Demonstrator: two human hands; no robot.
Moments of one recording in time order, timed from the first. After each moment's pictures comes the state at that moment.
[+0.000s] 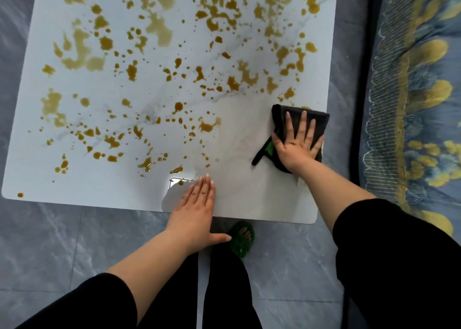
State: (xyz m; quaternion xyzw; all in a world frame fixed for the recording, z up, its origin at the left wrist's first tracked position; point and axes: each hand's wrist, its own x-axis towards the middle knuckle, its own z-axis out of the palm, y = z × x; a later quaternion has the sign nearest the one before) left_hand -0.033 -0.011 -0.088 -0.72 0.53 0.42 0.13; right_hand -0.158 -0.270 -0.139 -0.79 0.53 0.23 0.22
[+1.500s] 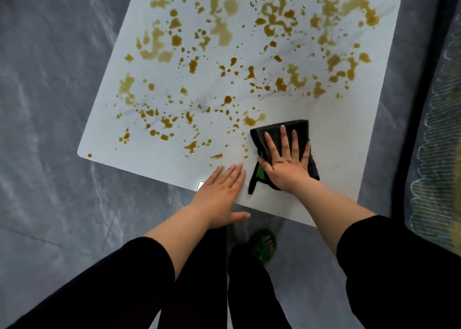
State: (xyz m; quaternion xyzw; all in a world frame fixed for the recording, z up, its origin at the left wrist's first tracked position) left_hand -0.021 0.004 -0.084 -0.74 0.56 0.35 0.10; right_hand -0.115 -0.182 -0.122 -0.87 0.30 0.31 0.22
